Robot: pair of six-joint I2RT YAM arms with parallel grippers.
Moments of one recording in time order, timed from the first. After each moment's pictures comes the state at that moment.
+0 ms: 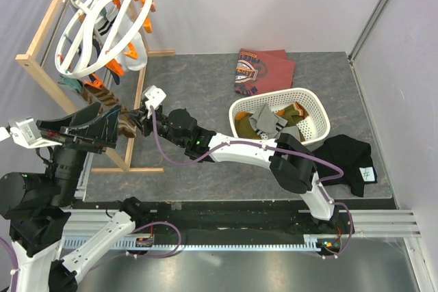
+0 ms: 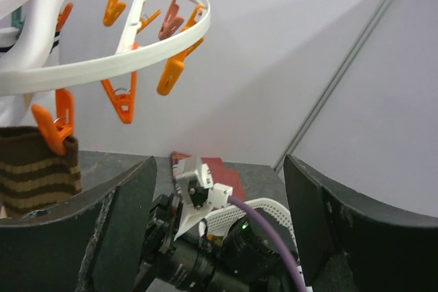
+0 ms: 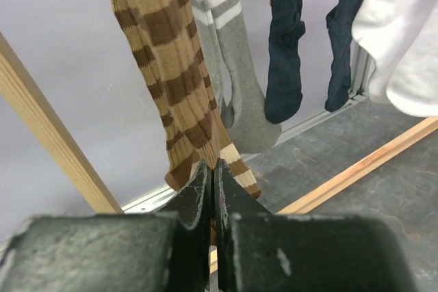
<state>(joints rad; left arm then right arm) -0.59 0.45 1.28 -0.43 -0.31 -0.33 1.18 2.12 1.72 0.61 0.11 0.11</state>
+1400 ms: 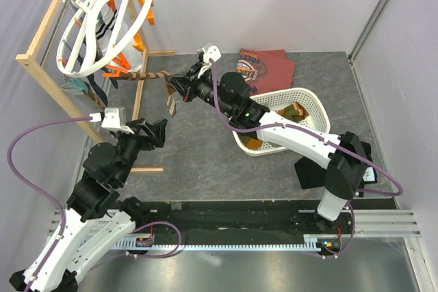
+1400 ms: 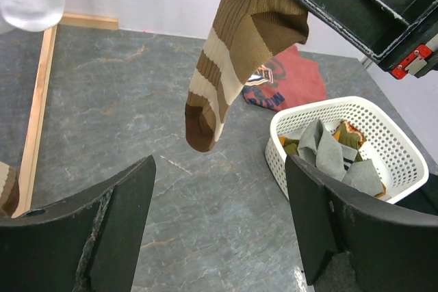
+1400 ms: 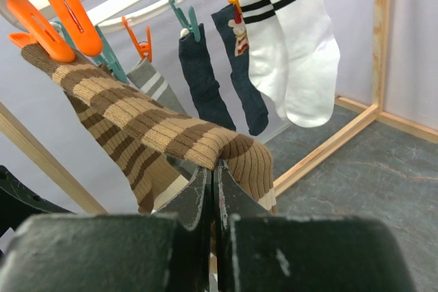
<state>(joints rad) -0.59 0.44 0.79 -0.38 -0.36 -0.31 0.94 1.73 1.52 0.44 -0.03 0.30</state>
